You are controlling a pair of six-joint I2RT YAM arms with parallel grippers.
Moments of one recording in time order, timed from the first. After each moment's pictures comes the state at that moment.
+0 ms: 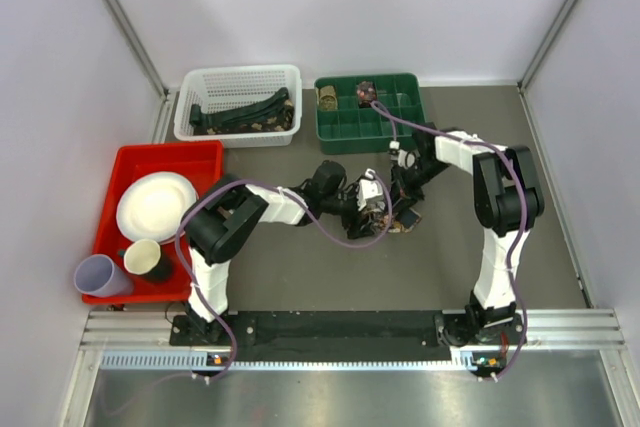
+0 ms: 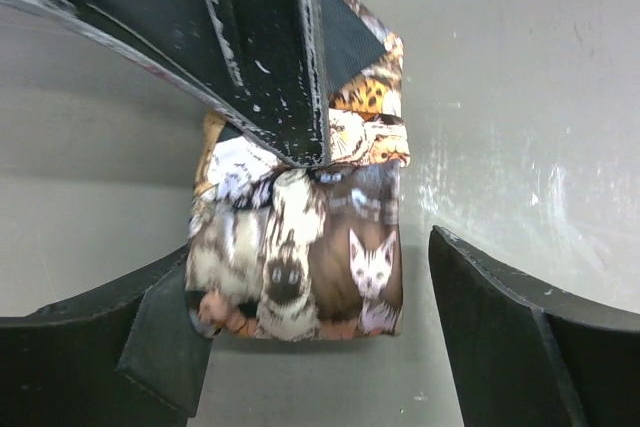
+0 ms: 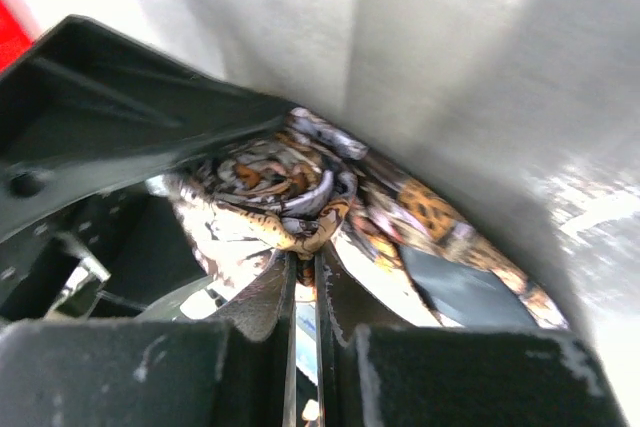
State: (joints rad) left arm -0.75 1.97 0.99 0.36 0.69 0.35; right arm 0.25 2.02 1.34 -0.89 -0.72 0.11
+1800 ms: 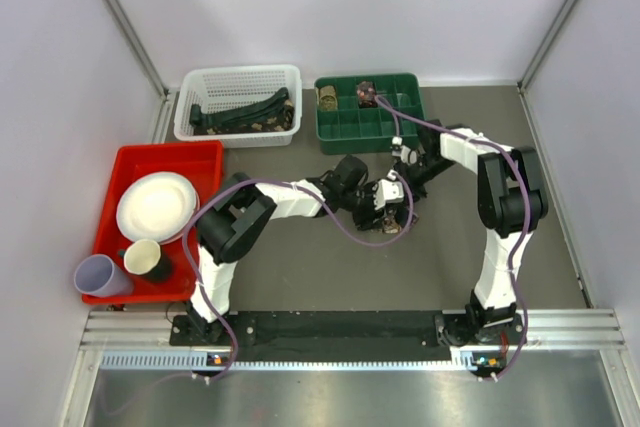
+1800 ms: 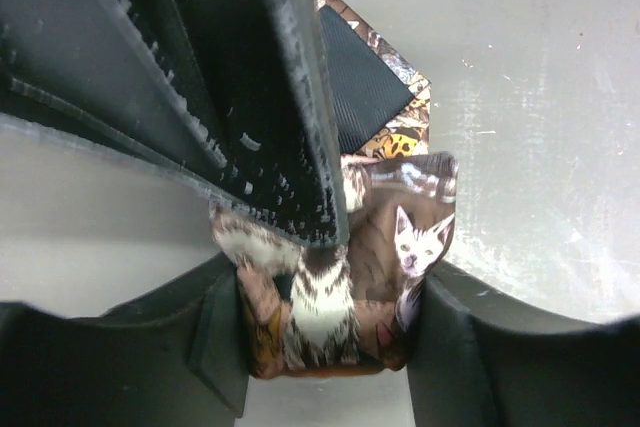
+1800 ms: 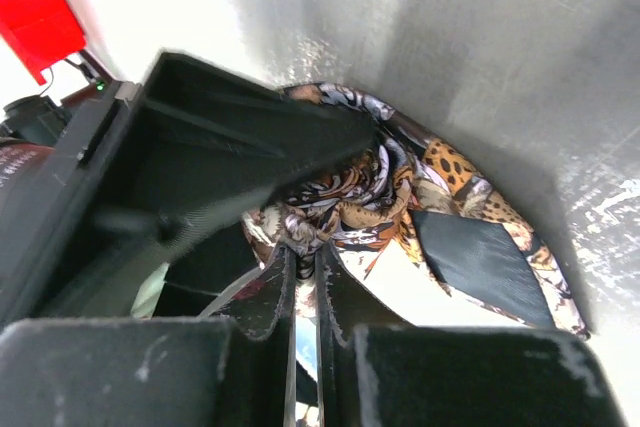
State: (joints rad) left arm -0.82 2.03 1.21 0.06 0.55 0.48; right arm 0.22 2.01 1.36 -0.95 -0.78 0.05
